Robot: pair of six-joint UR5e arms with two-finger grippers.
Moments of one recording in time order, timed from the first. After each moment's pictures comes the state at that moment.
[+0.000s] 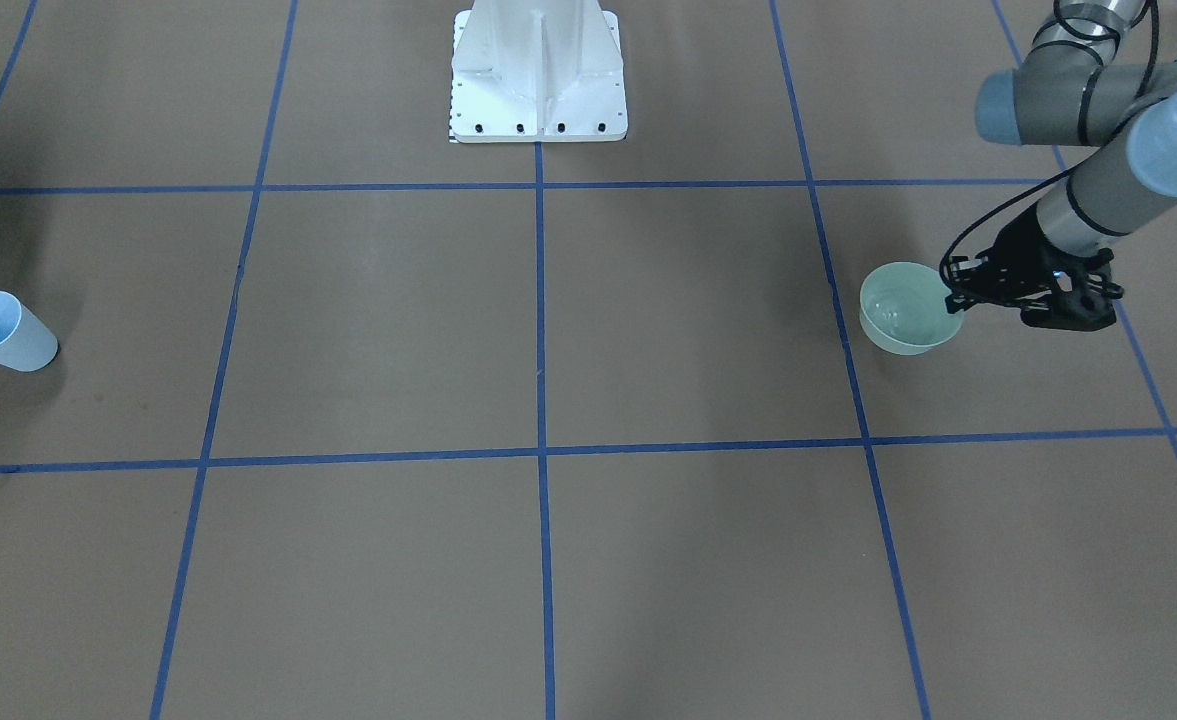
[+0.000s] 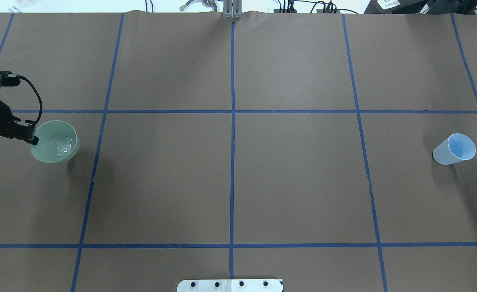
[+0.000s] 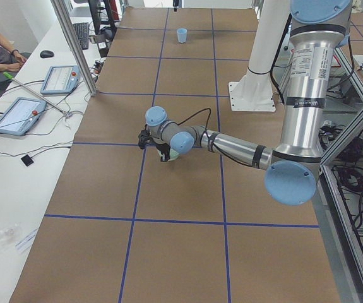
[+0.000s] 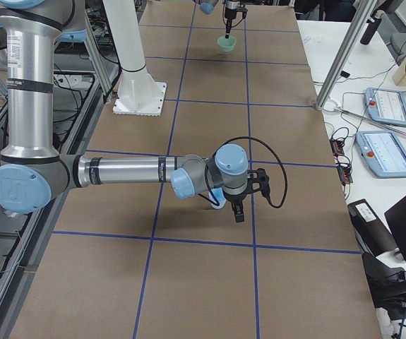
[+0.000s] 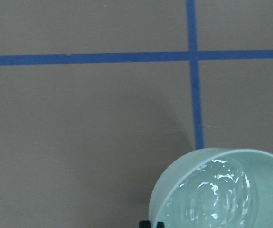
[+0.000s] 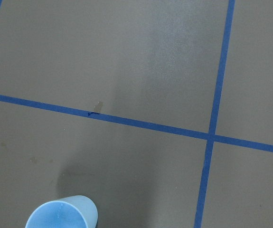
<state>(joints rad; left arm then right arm) -1.04 -1.63 -1.68 -1.88 -2.35 -0.63 1.46 -1.65 1.70 -1.26 2.38 0.18</state>
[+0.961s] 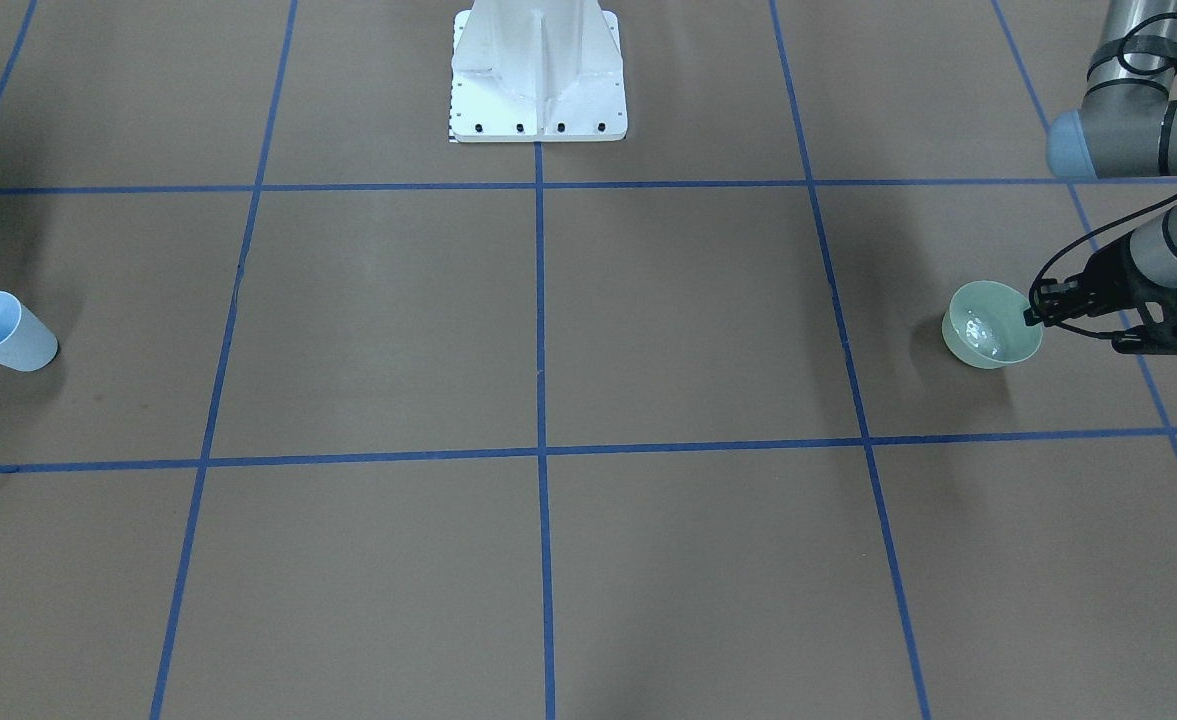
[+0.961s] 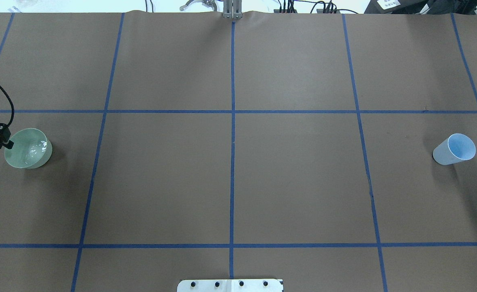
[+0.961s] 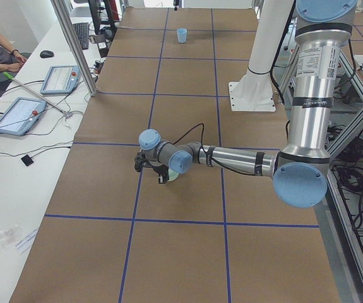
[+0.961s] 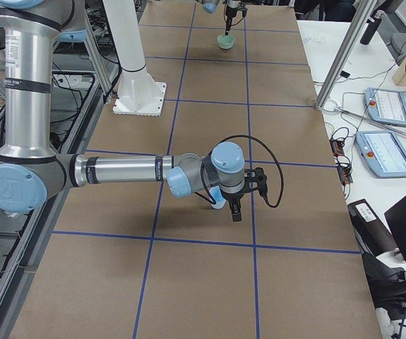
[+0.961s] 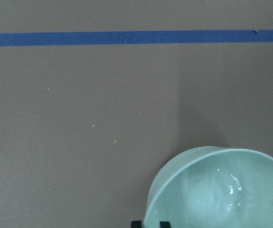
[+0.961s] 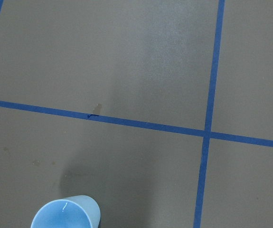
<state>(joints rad) -1.12 -1.61 -1.57 -1.88 -2.37 -0.54 1.46 -1.67 1.72 -1.26 2.37 0.20</state>
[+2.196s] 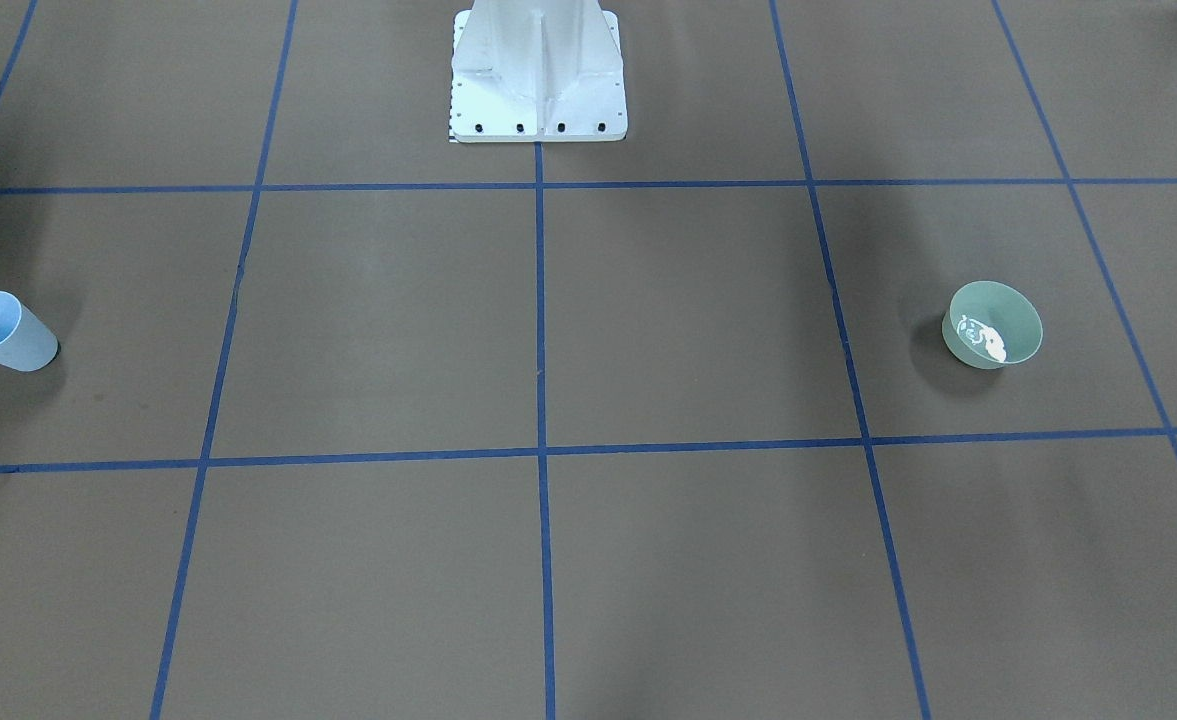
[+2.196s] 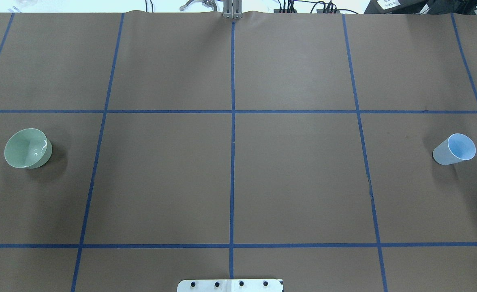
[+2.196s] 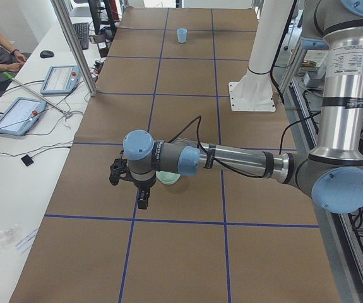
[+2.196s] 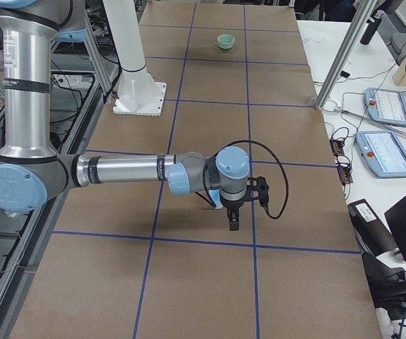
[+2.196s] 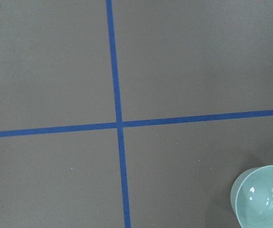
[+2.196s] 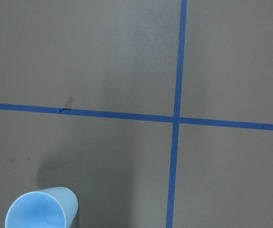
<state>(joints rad) -1.54 -1.59 -1.68 -1.56 -2.38 -0.09 1.51 -1.64 1.72 -1.48 2.36 0.08</state>
